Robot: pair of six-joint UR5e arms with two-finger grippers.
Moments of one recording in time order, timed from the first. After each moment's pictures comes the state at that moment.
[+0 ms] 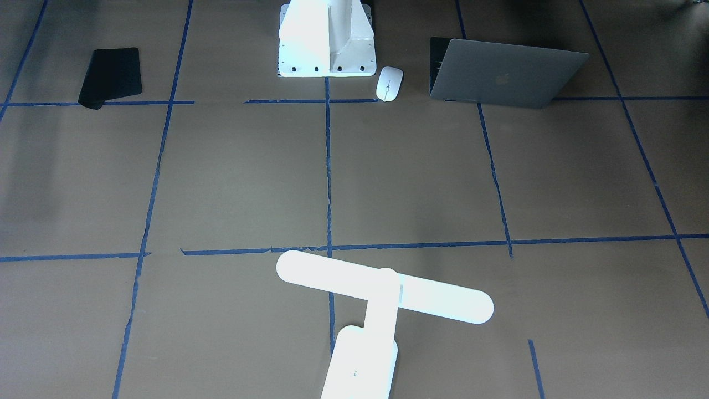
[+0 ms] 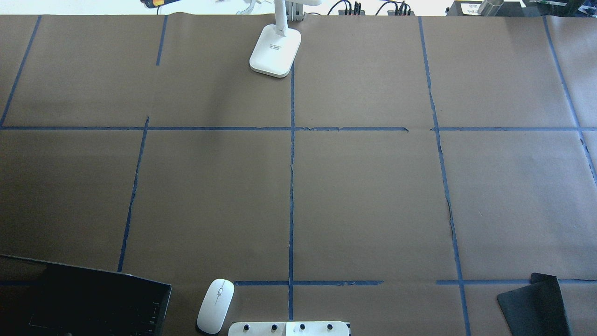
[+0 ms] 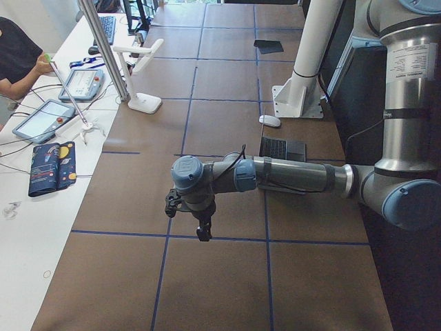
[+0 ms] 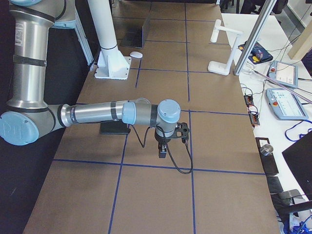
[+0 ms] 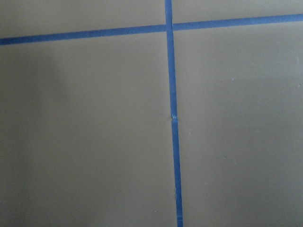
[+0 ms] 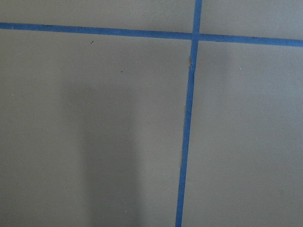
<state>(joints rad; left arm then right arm) -1.53 -1.51 -1.81 -1.31 -2.32 0.13 1.53 -1.71 1.86 -1.76 2.38 -0.07</state>
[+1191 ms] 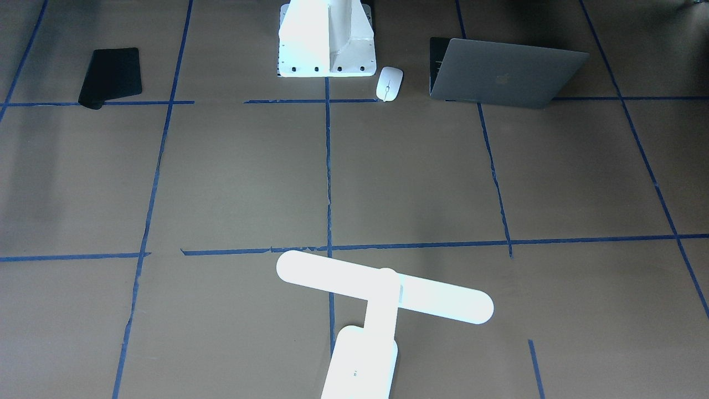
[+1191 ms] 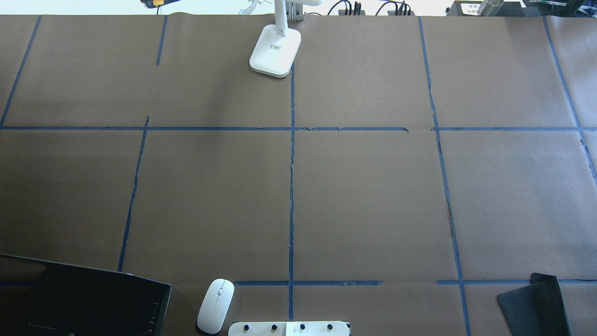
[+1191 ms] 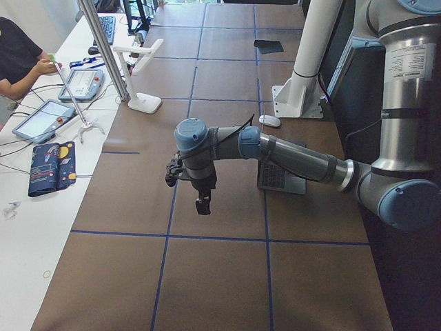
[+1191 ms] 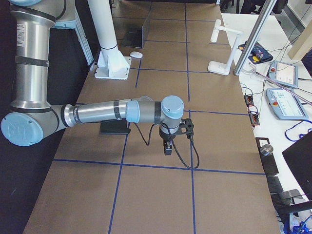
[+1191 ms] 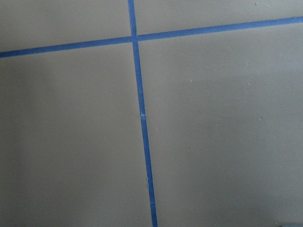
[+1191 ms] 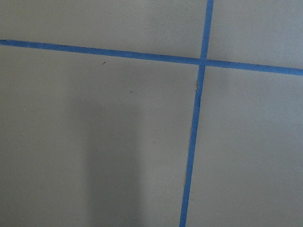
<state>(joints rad) -1.52 -1.52 -1.93 -1.23 -2.32 0.13 1.52 -1.68 1.85 -1.72 2.37 -0.07</state>
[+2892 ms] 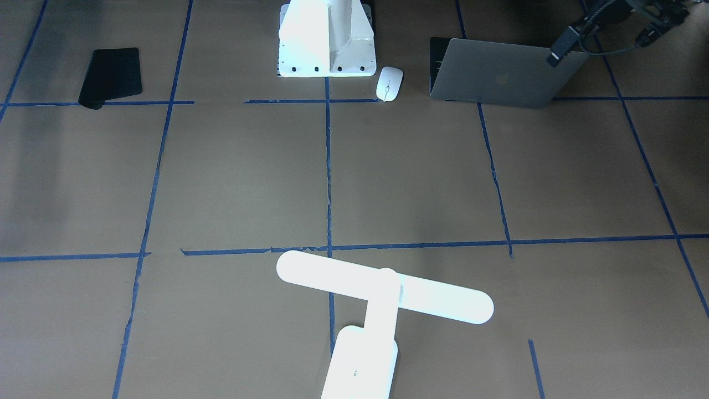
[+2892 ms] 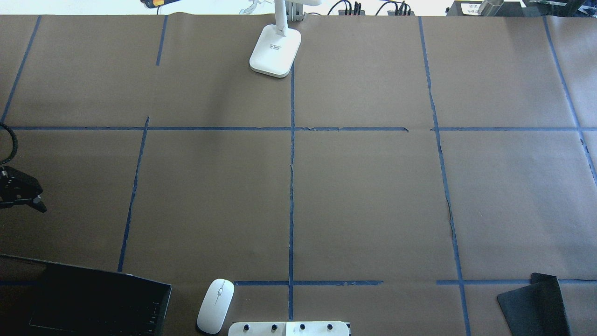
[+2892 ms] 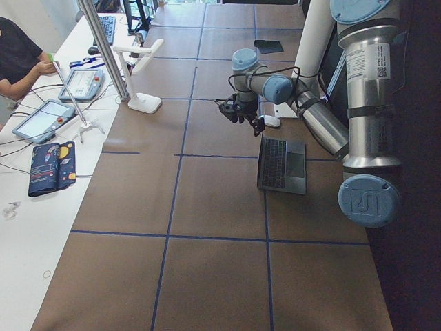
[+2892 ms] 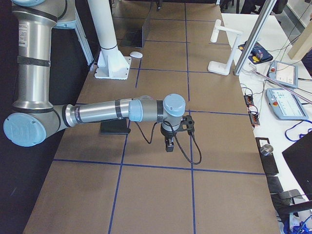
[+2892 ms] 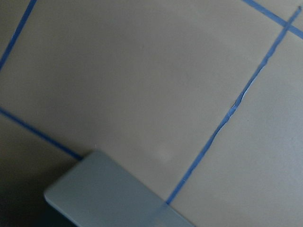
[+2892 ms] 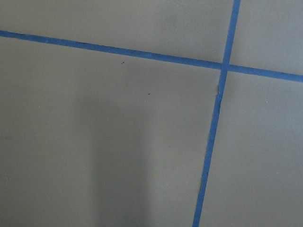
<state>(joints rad) -0.85 -1.43 -2.46 -1.35 -2.23 -1.63 1.48 -1.68 1.85 -1.70 2.39 -0.07</state>
